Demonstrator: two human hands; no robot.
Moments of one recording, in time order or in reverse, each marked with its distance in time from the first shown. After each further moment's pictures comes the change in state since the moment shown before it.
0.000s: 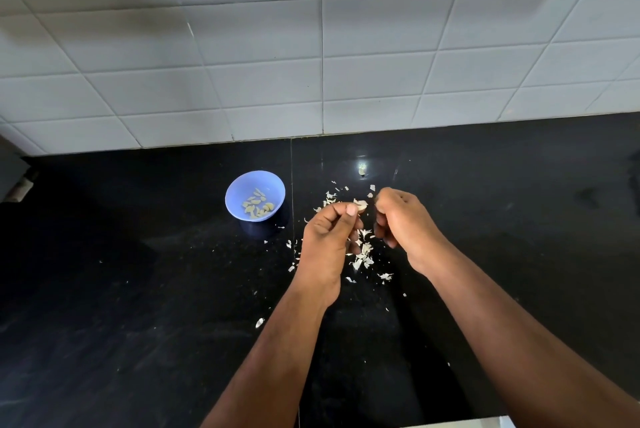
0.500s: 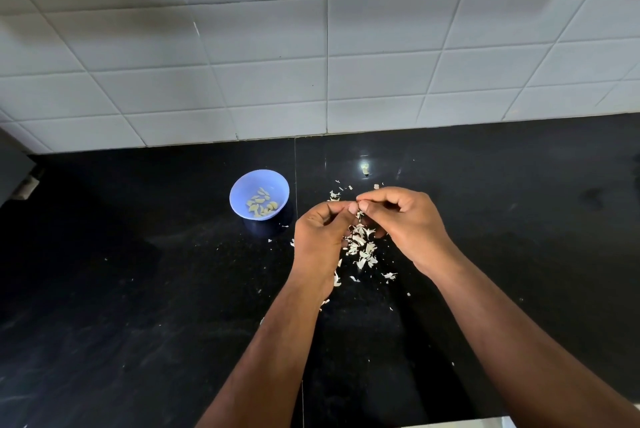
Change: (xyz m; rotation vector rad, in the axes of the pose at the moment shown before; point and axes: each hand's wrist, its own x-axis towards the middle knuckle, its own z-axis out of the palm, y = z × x) left_hand 0.005 0.008 -0.010 0.112 0.122 -0.003; right_hand -0.011 0.007 -0.002 -0.008 -0.041 -0.312
